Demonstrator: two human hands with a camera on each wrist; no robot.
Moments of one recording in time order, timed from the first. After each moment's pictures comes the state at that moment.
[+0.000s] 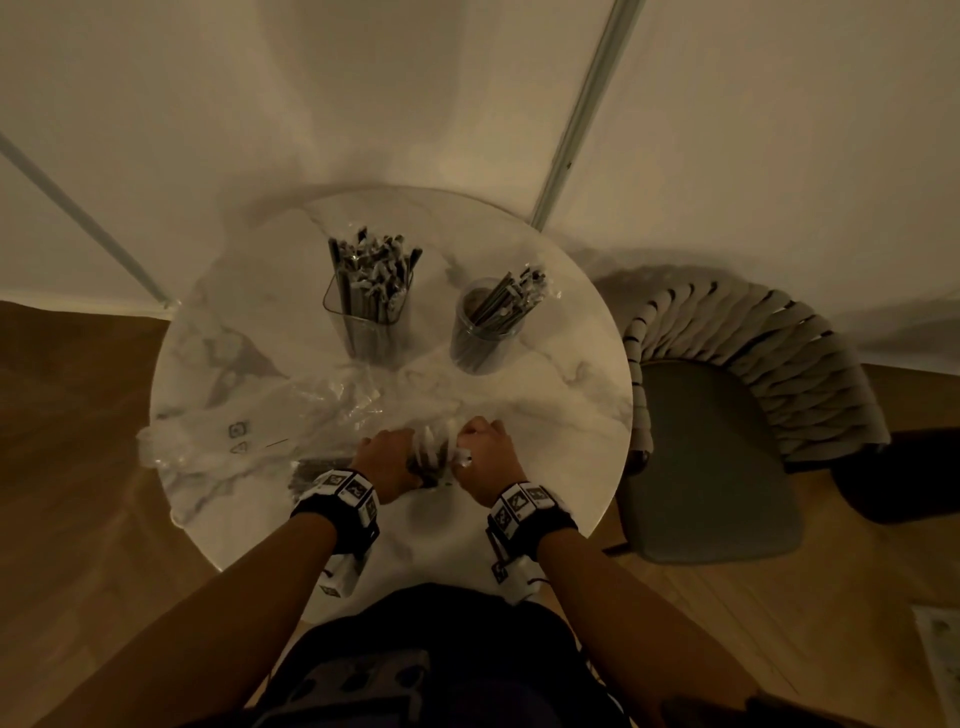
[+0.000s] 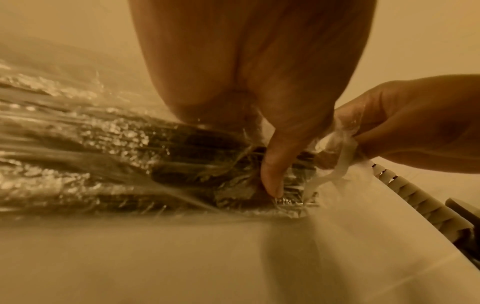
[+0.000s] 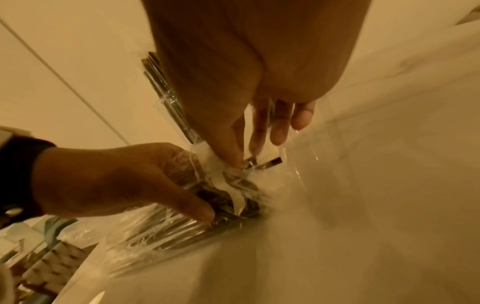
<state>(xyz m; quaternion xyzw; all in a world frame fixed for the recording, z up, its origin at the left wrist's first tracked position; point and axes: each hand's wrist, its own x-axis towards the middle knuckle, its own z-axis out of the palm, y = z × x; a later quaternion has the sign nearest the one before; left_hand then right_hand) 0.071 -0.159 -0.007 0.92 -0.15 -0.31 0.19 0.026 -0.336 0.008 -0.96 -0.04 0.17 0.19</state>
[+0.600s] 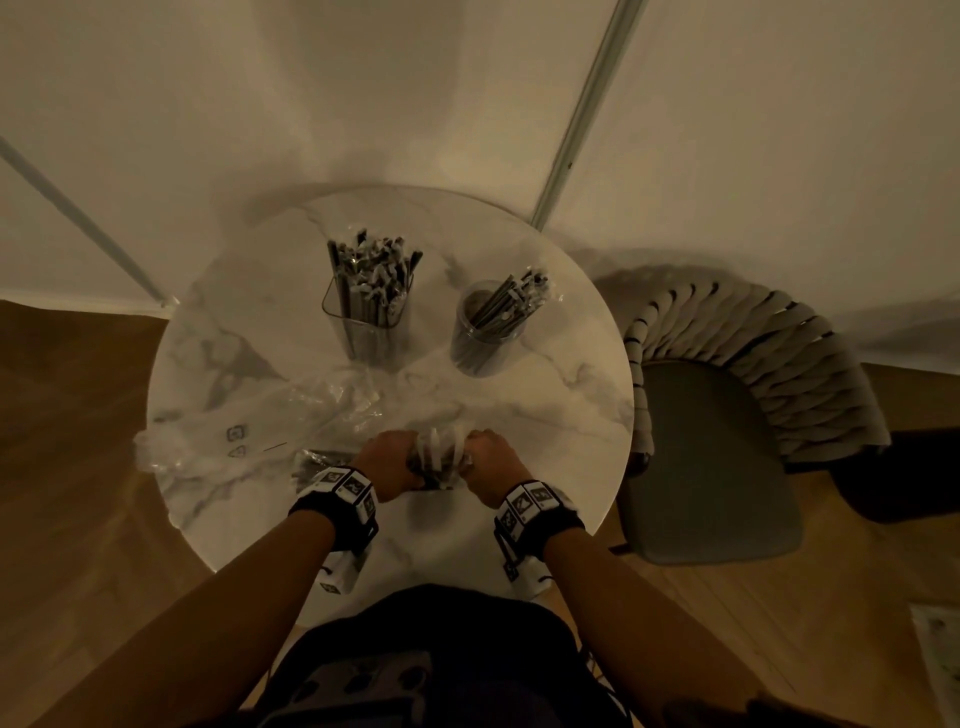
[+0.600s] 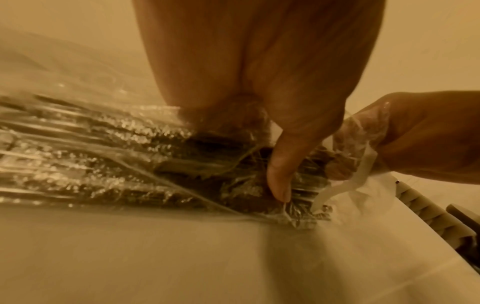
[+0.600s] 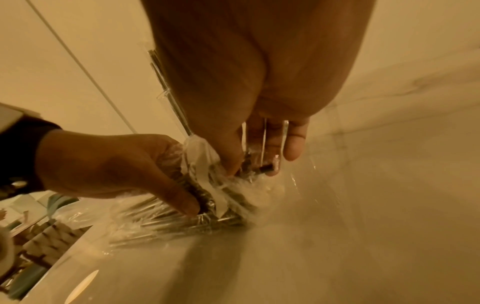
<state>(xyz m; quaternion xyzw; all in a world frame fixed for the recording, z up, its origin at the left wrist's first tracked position) 0.078 -0.160 -0.008 0.90 -0.13 -0.34 0.25 0.033 -0.342 0.003 -0.95 -0.02 0.23 0.22</state>
